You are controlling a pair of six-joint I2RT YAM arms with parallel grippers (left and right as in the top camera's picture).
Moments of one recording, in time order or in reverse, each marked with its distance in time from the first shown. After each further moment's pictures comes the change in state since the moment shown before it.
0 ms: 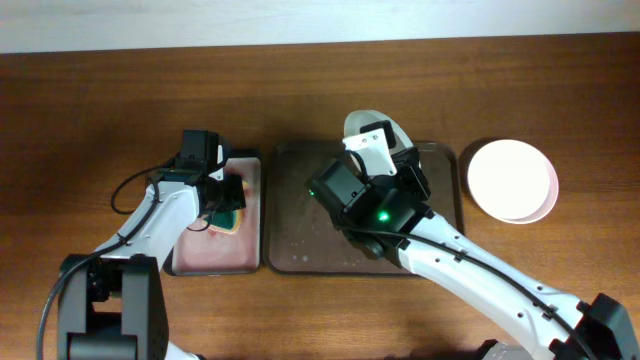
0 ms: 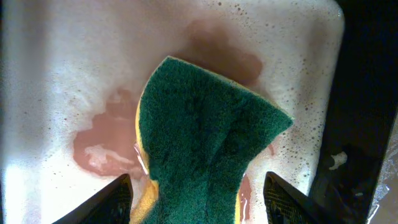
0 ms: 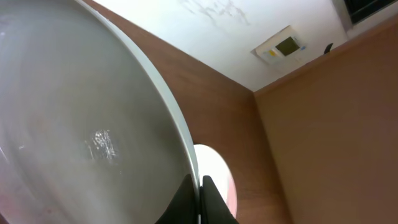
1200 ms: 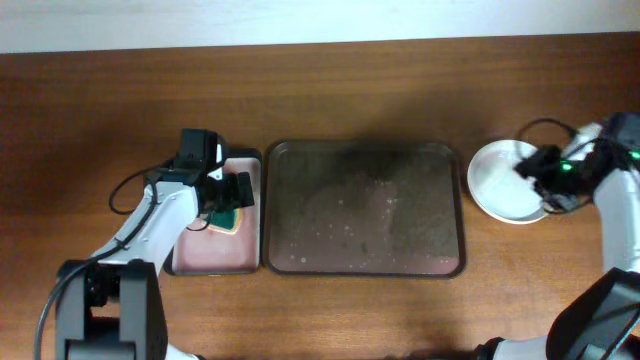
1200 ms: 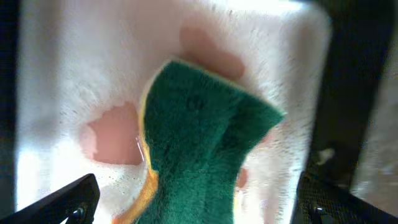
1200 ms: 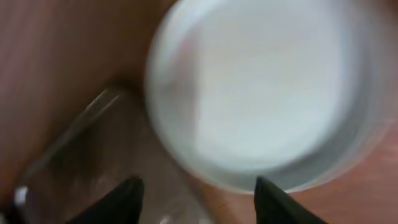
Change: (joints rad) left arm 0.000 -0.020 0.010 -0.025 0.000 -0.012; right arm -1.236 0.079 0.004 -0.063 -1.537 0.013
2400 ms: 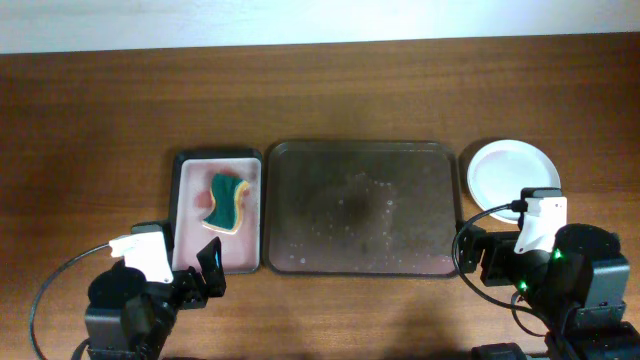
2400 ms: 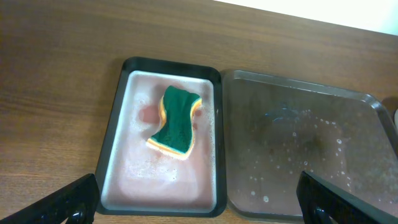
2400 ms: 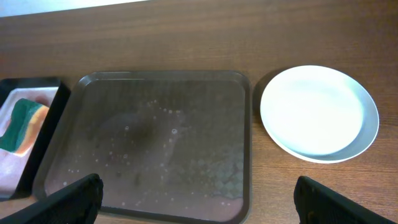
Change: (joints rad) left arm 0.003 -1.208 -0.205 -0.357 0.030 0.009; right arm 0.521 -0.976 -0.230 -0.161 0.293 -0.138
